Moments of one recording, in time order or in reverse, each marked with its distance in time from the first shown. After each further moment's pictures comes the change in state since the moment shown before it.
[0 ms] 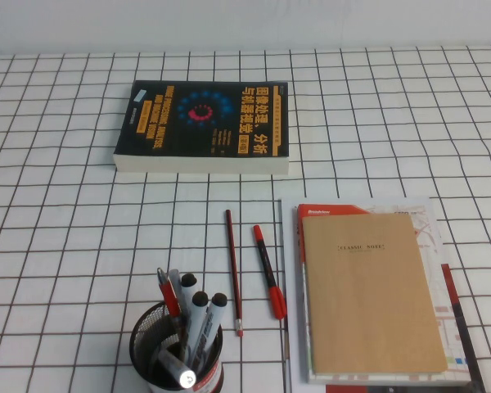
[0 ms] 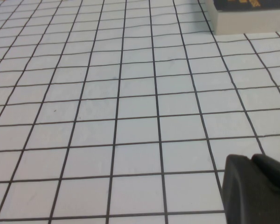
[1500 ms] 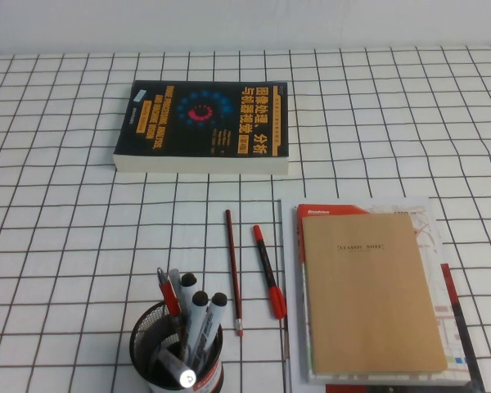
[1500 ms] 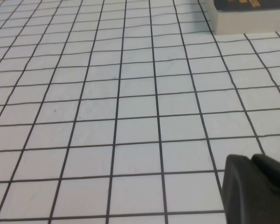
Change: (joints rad) right arm 0.000 0.631 -0.527 0.514 0.421 -0.248; left arm 0.000 0.000 0.000 0.000 0.000 0.000
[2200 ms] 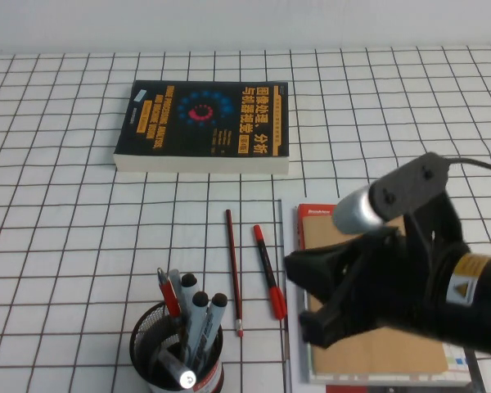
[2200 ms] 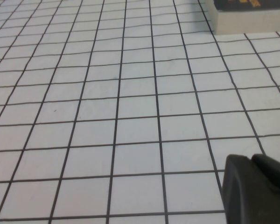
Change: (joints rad) right arm 0.756 0.559 -0.264 -0.092 -0.534 -0.011; left arm 0.000 0.000 0.000 0.000 0.000 0.000
